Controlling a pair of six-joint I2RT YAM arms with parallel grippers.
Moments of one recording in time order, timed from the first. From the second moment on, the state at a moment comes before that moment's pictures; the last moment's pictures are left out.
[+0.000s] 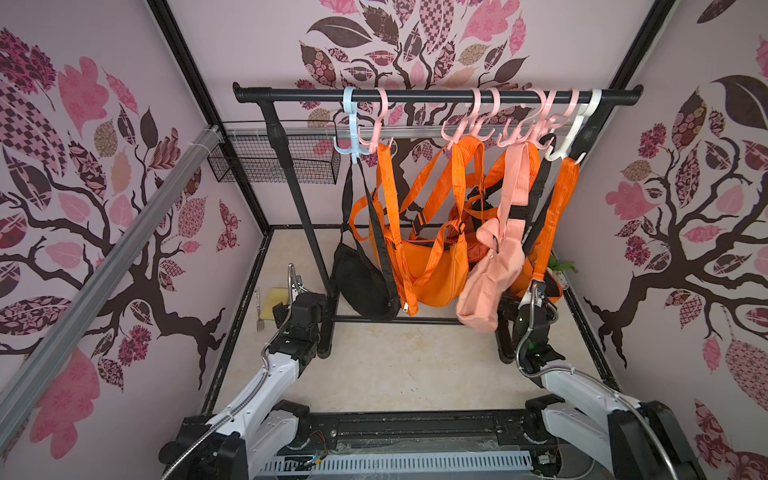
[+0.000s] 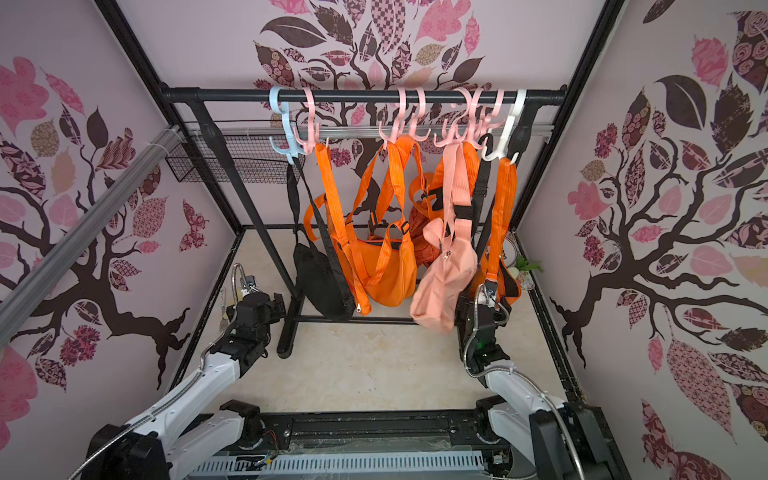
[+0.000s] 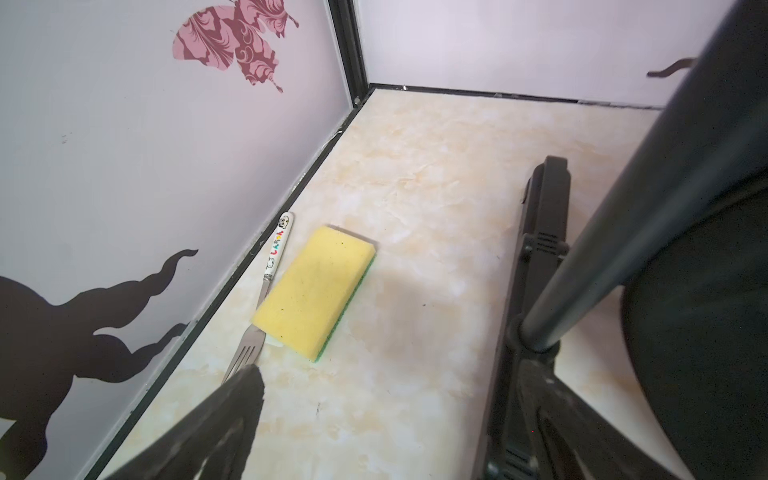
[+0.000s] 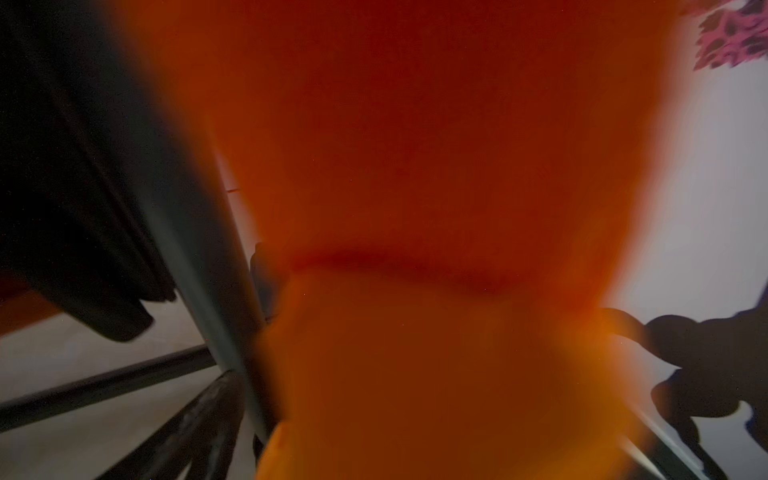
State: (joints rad) left arm -0.22 1.05 0.44 0.08 -0.62 -0.16; right arm 0.21 1.13 0.22 0.67 0.60 0.11
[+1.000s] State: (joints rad) left arm 0.00 1.57 0.39 0.87 -0.30 -0.08; right arm 0.07 1.56 0.24 1.13 0.32 0.13
